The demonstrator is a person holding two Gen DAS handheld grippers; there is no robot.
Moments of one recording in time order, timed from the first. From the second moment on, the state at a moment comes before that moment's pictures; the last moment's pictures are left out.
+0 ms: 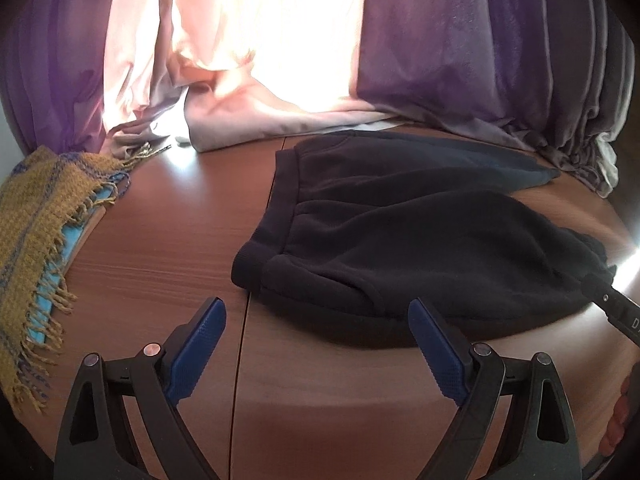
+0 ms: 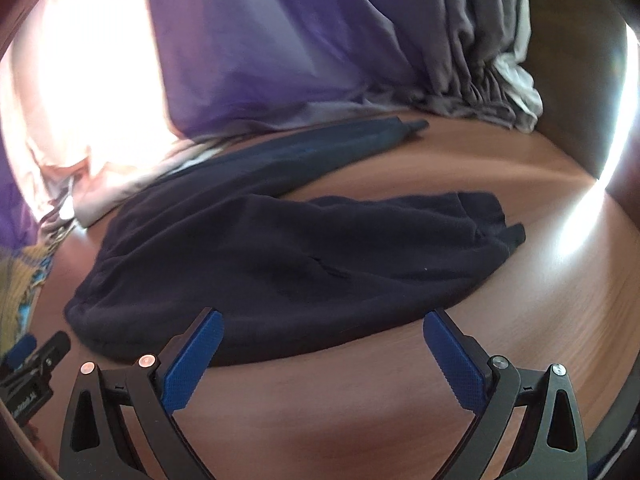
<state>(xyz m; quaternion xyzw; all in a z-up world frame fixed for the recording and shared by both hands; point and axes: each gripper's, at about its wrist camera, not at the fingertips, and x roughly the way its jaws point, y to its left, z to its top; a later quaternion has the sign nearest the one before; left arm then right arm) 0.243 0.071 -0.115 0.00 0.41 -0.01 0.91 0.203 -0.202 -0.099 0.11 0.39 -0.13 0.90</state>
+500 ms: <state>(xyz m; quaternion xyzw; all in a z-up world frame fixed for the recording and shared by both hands) 0.274 0.057 -0.147 0.00 0.46 0.00 0.89 0.214 -0.233 -0.137 0.18 0.42 -0.18 0.87</state>
